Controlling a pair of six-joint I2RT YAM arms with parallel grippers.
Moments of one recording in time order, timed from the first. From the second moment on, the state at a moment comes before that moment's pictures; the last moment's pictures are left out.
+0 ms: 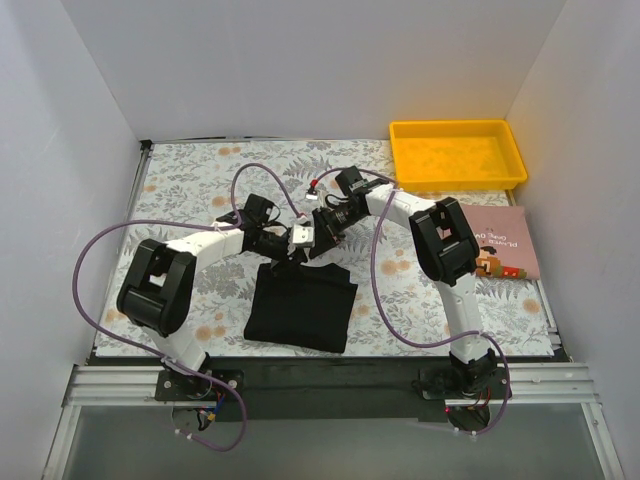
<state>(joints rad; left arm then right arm) -0.40 1.69 0.99 -0.40 0.90 0.94 0.56 2.24 1.67 -0.64 -1.08 -0.01</state>
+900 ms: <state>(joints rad) -0.44 1.48 0.79 -0.34 0.85 0.99 0.64 2.32 1.68 -0.58 -1.16 0.04</state>
